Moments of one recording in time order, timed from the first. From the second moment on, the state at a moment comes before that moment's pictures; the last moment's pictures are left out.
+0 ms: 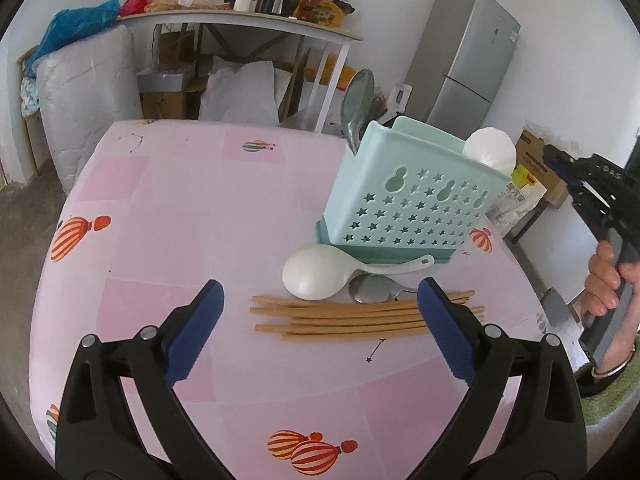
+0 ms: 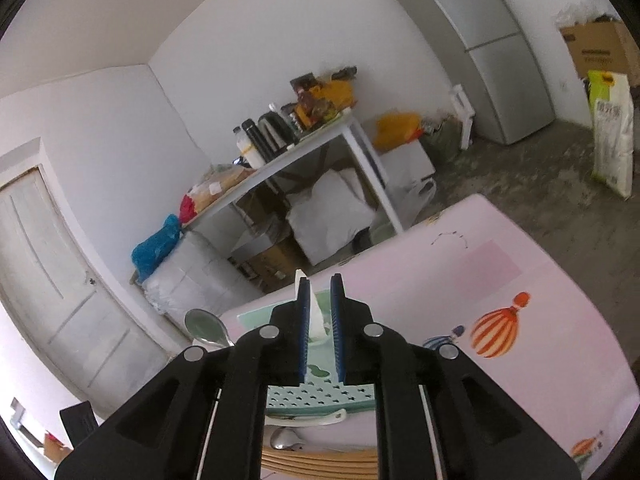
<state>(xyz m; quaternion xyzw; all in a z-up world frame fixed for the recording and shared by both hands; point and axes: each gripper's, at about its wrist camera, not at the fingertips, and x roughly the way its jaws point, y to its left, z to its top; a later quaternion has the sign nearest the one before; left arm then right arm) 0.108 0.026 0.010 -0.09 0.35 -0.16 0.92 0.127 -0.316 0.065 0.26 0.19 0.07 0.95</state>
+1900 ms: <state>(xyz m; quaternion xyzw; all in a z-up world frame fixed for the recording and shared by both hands) 0.166 -0.008 -0.006 0.10 0.36 -0.25 0.89 0.055 -0.201 -0.045 0.14 0.33 0.10 0.93</state>
